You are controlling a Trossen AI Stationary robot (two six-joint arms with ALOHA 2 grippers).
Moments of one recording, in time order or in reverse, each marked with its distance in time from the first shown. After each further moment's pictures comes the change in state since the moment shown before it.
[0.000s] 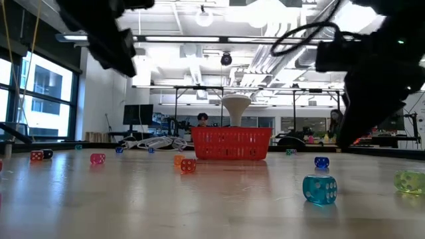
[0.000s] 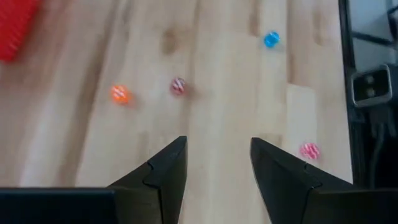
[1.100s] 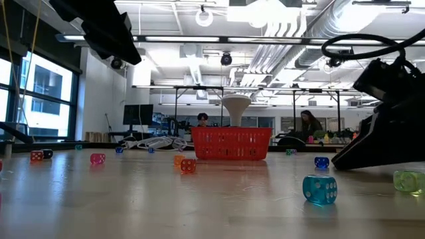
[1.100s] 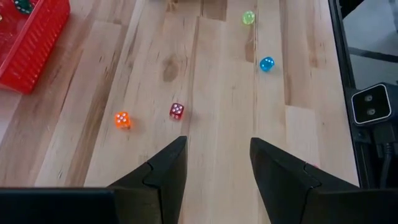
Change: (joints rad) left arm -0.074 0.004 0.000 0.064 -0.154 0.000; right arm 0.179 0.187 -0.389 0.926 0.367 -0.099
